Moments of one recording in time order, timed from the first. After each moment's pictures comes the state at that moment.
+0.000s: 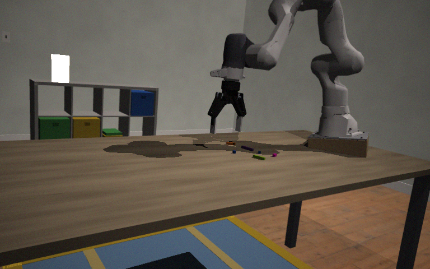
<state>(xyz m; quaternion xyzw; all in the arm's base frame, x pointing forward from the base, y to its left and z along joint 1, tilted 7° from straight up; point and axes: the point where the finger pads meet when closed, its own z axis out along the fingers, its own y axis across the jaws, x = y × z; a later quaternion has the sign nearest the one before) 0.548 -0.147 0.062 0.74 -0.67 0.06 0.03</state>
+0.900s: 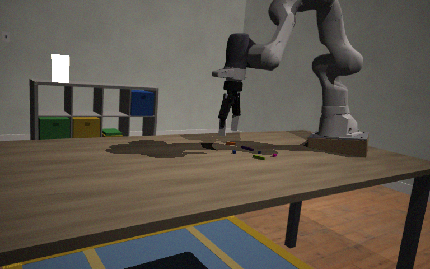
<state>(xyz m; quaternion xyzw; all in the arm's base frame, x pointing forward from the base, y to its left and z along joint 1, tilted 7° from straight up) 0.549 -0.131 0.061 0.87 -0.49 0.05 0.04</state>
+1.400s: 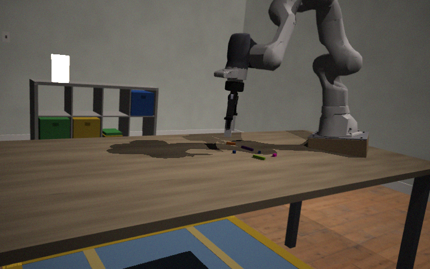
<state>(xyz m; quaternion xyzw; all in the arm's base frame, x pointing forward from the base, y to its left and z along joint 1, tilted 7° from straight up) 0.549 -0.123 0.060 0.92 -0.39 0.05 0.05</state>
